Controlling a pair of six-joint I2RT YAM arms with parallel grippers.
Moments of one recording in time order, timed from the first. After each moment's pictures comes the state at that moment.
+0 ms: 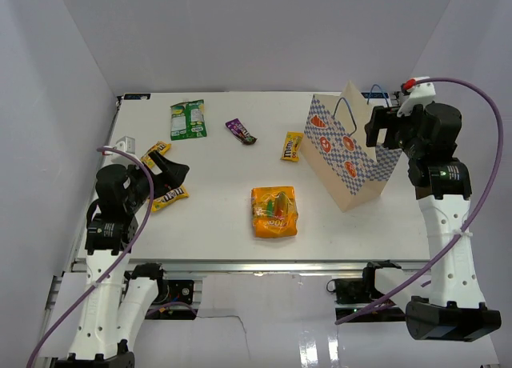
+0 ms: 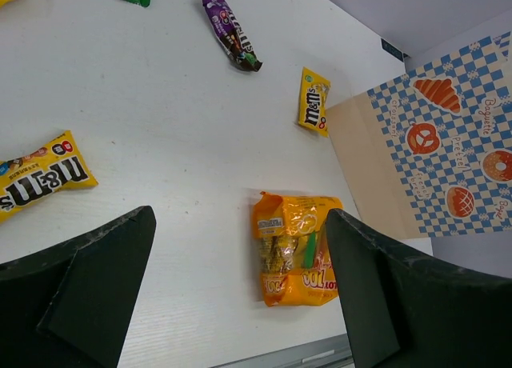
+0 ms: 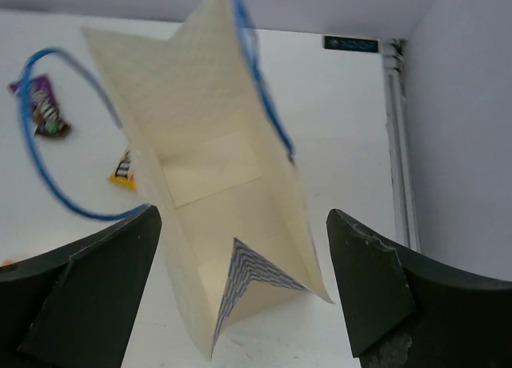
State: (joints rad) left arm -0.02 0.65 0.84 -0.51 0.27 -0.58; right arm 0.01 1.03 1.32 -0.59 -0.03 0.00
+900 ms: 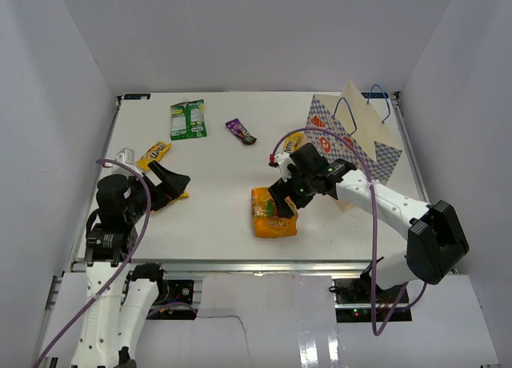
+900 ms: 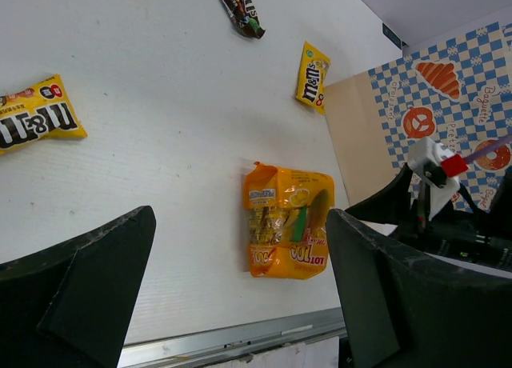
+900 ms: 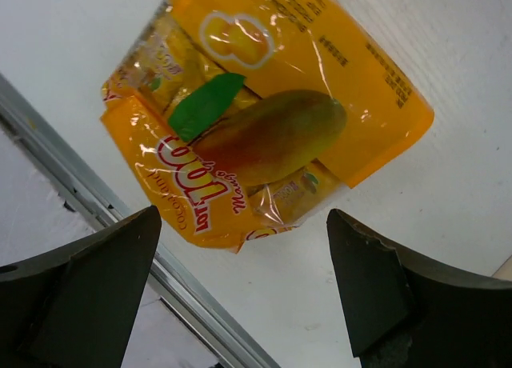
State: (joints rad) left arm -0.02 0.59 0.81 -0.62 0.28 -0.65; right arm 0.71 1.43 1.08 -0.67 -0.30 -0.11
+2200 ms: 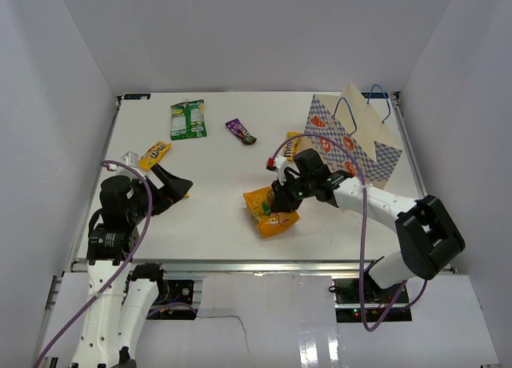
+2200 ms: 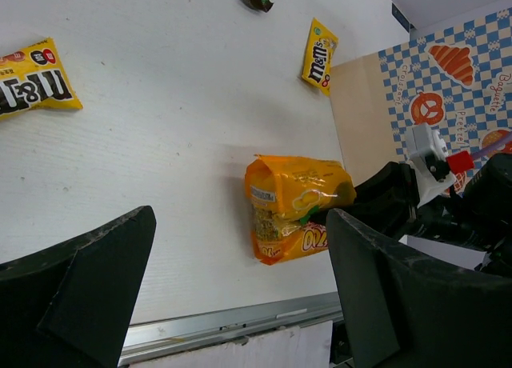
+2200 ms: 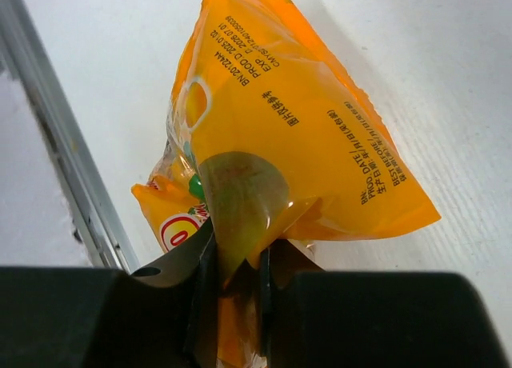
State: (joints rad) left arm -0.02 0.57 0.78 -0.66 0.31 -0.68; right arm 0.67 1.48 0.87 -0.22 -0.52 -0.09
